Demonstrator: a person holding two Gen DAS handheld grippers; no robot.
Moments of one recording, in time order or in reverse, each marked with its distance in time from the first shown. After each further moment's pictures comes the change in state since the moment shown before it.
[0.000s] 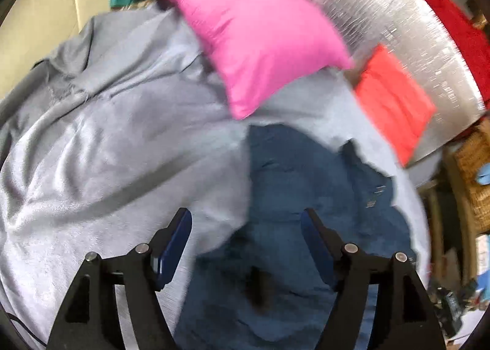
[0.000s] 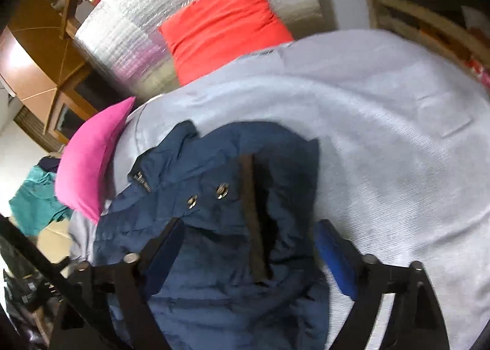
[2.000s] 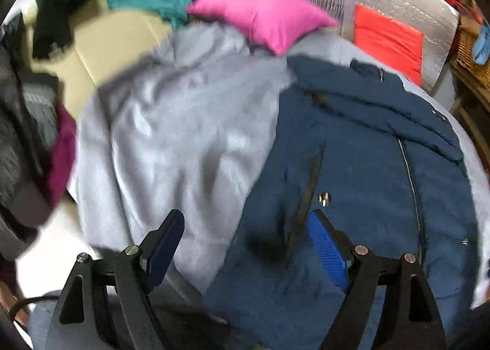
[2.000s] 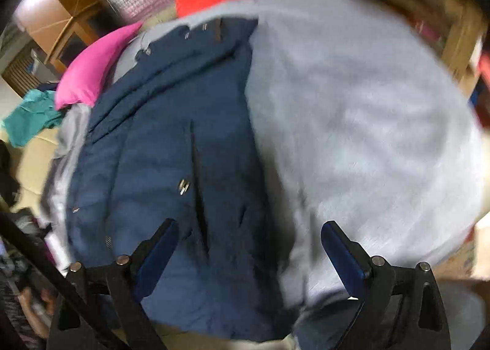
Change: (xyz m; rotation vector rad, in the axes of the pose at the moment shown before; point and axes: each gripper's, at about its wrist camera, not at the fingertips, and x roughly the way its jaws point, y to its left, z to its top) left arm -0.135 0.070 -0.227 0.249 -0.105 0.233; right arm -0.153 -0.035 -0.238 -0.073 0.171 -0.118
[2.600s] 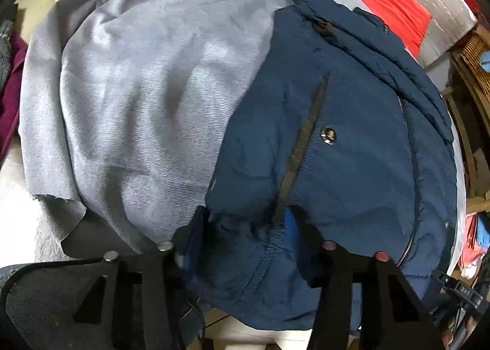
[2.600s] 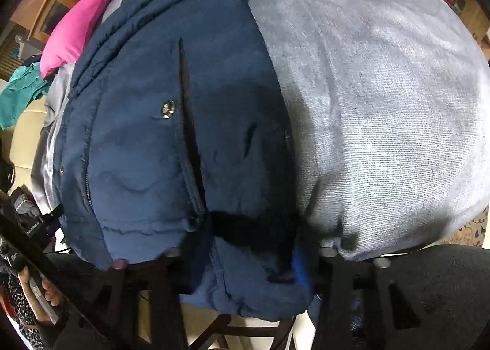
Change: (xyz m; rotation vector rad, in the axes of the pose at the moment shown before) left arm 0.050 0.003 -0.021 -0.063 0.303 -0.156; right arm 0.047 0.013 -0.013 -0.004 0.222 -0.036
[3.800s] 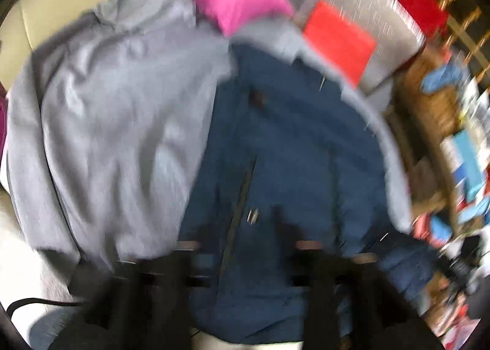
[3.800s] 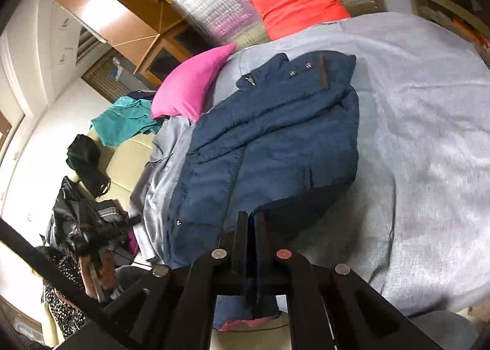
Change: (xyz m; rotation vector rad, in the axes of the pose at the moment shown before) left arm -0.051 -0.003 0.040 0.080 -0.090 -0.221; right arm -0.108 0.029 0.024 -0.156 -0.333 0.423
